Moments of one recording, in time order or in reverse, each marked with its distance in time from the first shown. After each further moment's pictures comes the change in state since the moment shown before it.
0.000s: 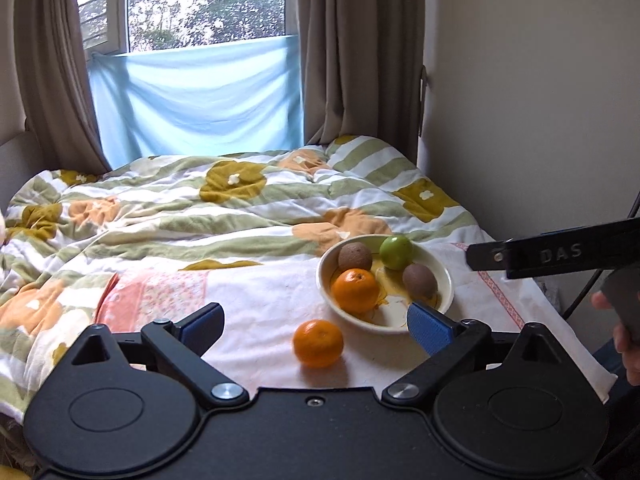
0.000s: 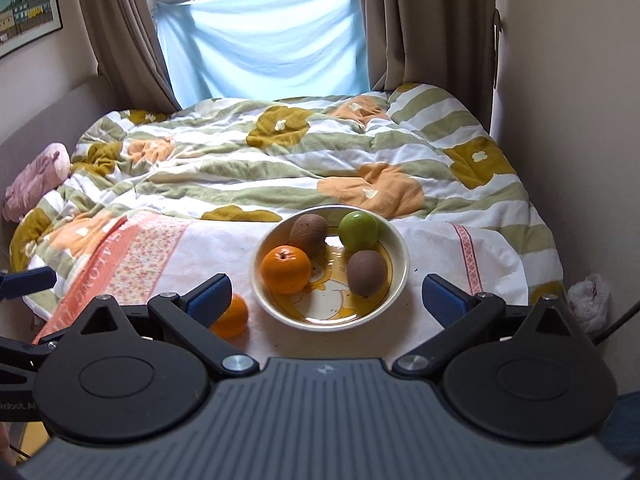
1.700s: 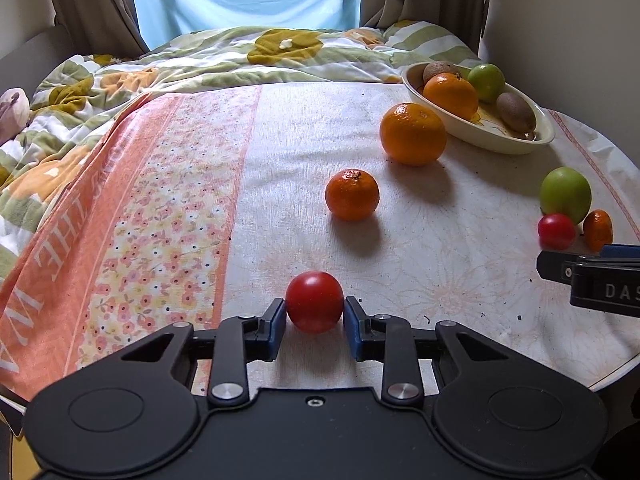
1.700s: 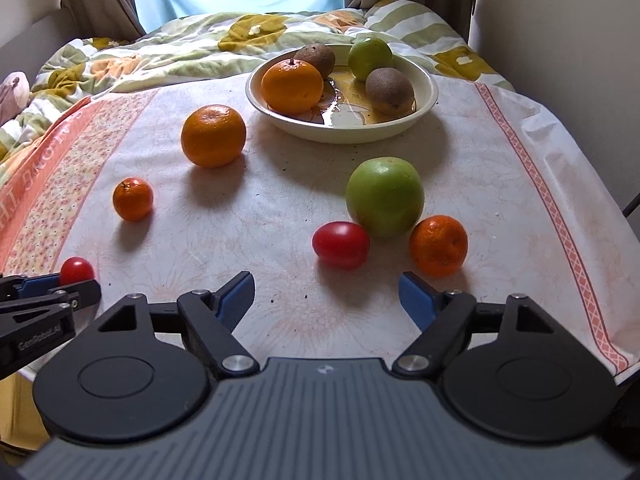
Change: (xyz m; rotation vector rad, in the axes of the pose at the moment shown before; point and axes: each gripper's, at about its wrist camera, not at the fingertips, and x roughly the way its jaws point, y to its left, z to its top) left arm 0.074 0.044 -0.137 -0.075 0.298 0.114; right arm 0.070 0.055 -0.150 -0.001 0.177 -0.146
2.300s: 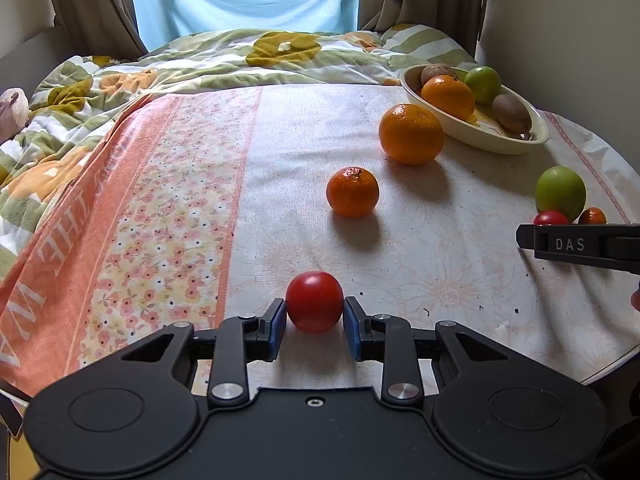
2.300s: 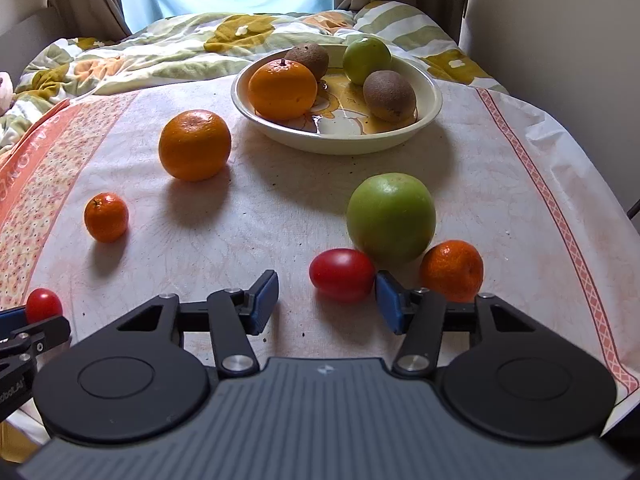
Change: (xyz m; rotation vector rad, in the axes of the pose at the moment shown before) left arm -0.005 0.003 -0.005 -0.001 -0.011 -0.009; right arm 0.028 0.007 0.013 0.016 -0.003 -0.047
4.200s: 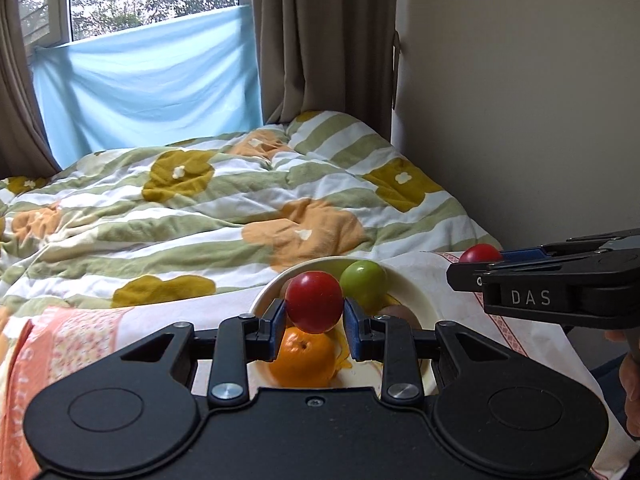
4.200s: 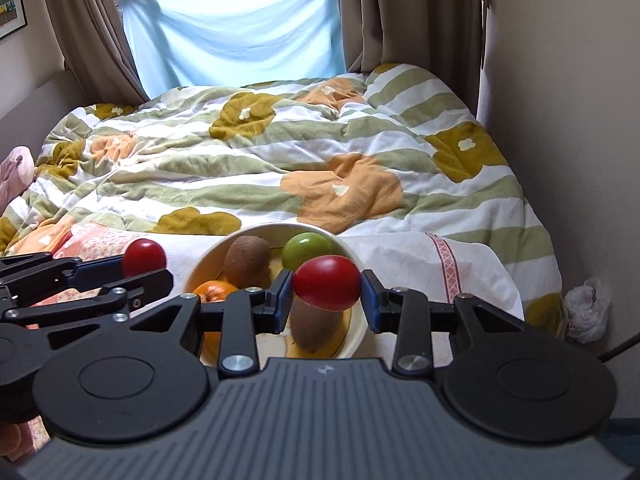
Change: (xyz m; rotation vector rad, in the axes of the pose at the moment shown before) left arm 0.024 -0.129 0.206 0.165 -0.201 -0.170; right arm 0.000 -0.116 0.190 0.002 -0.097 0.149
